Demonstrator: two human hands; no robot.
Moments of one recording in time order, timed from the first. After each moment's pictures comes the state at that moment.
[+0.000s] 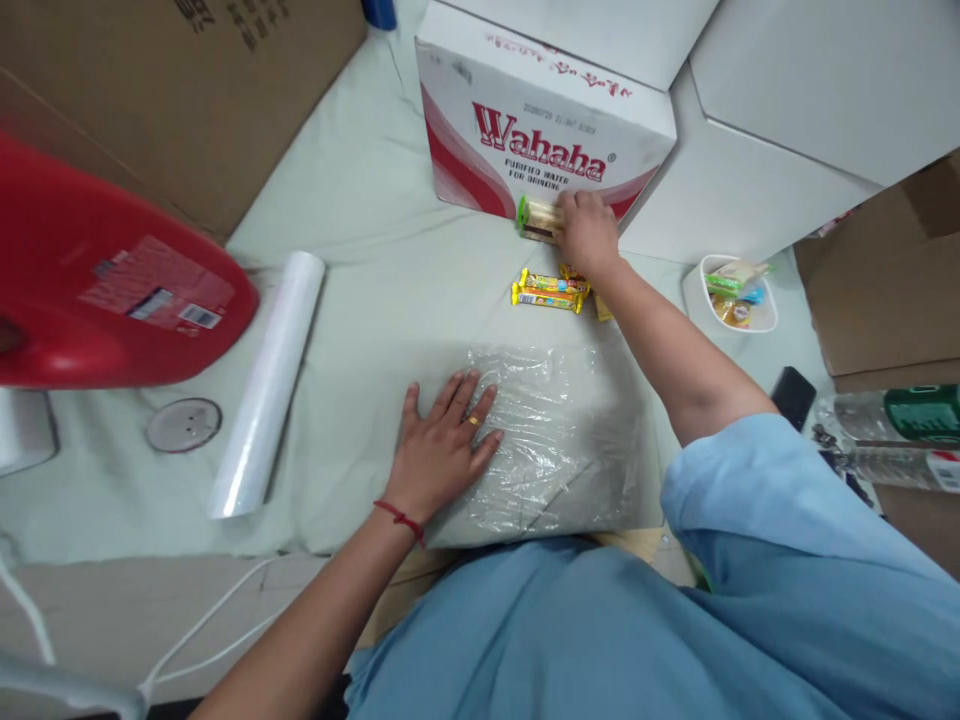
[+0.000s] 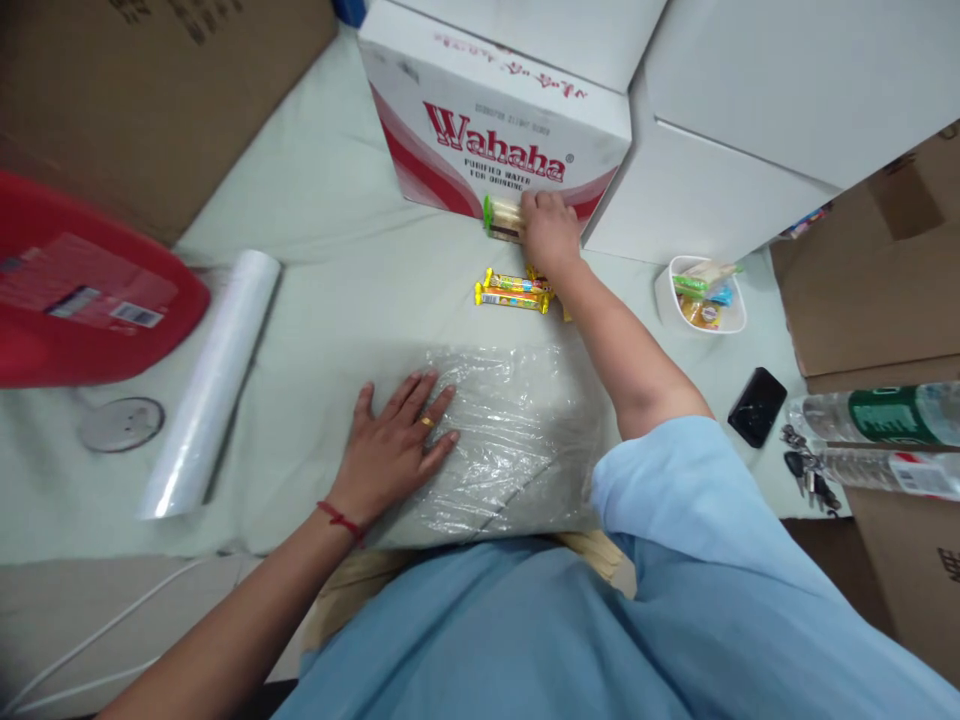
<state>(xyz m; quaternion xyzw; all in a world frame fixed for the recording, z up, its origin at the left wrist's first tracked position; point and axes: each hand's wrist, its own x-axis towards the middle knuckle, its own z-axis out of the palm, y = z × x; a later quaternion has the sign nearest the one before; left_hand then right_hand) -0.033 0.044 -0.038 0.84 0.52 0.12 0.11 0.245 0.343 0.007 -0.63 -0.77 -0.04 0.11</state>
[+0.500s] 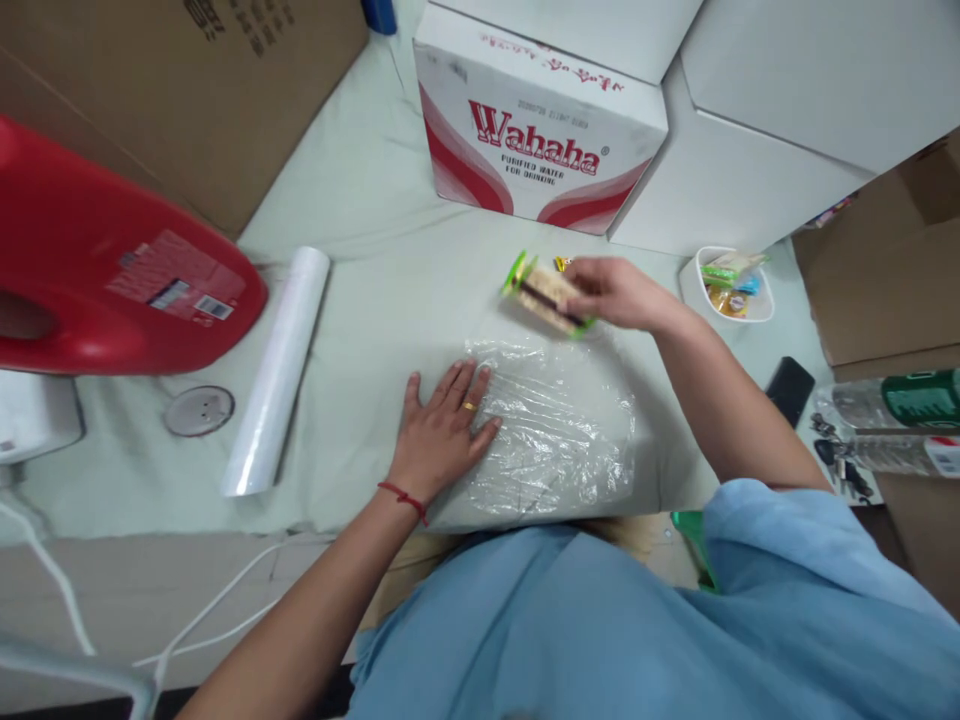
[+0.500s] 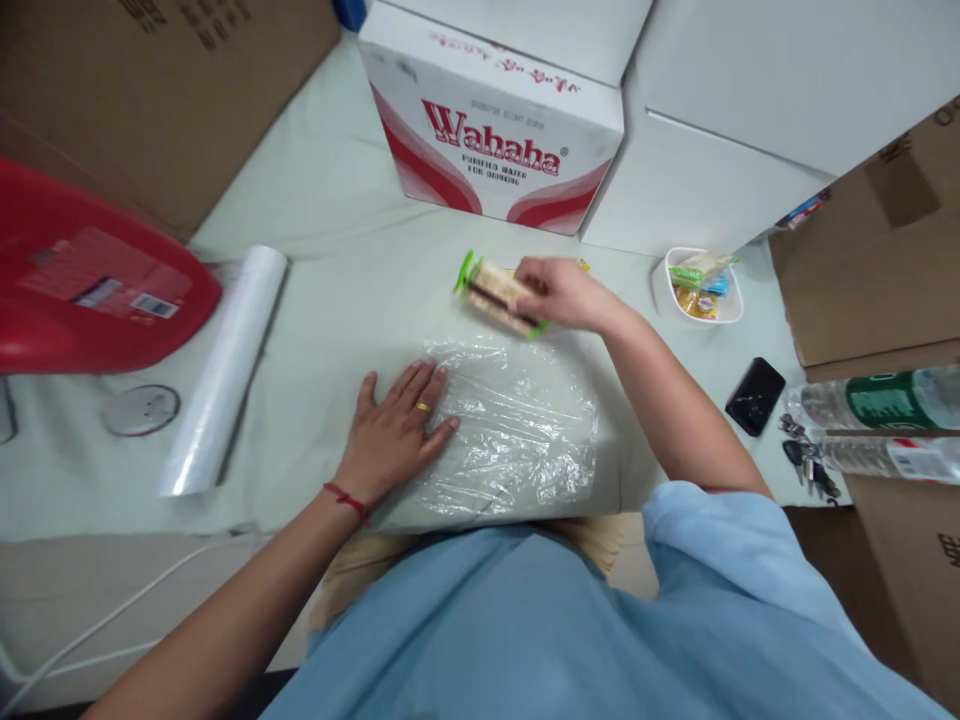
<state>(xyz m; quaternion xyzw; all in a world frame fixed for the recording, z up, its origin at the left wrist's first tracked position) -0.031 0.045 -0.038 0.83 0.53 0.11 0.12 0.261 0.209 0.076 -0.52 -0.79 0.31 0.09</state>
